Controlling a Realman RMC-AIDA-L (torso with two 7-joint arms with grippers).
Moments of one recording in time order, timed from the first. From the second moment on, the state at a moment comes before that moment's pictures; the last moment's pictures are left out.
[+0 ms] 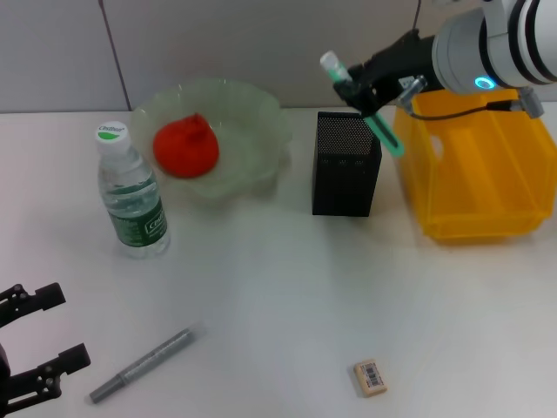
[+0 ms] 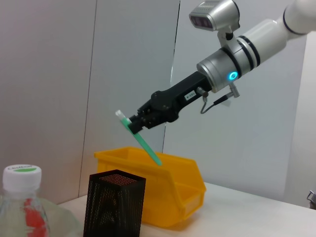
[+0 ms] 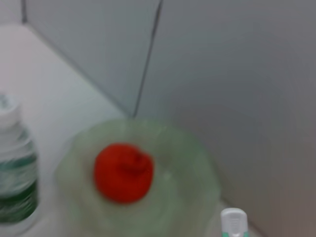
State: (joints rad) left arm -0.12 -1.97 0.67 0.66 1.71 1.90 -1.06; right arm 0.67 2.09 -1.48 -1.53 -2.64 -1.13 2.64
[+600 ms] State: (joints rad) left arm -0.13 -1.98 0.67 0.66 1.72 1.90 -1.07; right arm 0.63 2.08 -1.52 -1.22 -2.30 -0.64 2.32
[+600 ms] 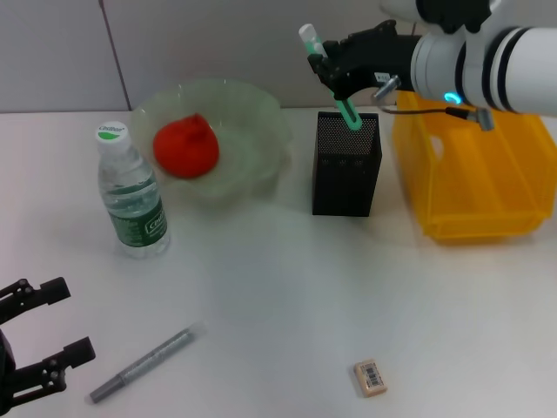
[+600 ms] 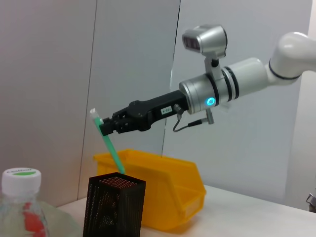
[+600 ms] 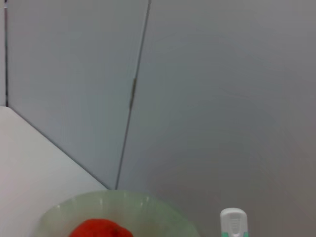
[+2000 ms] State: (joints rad) left arm -0.15 -1.98 0.66 0.66 1.71 1.89 -1.07; right arm 0.58 2.08 -1.49 -1.26 -2.21 -0.78 2.31
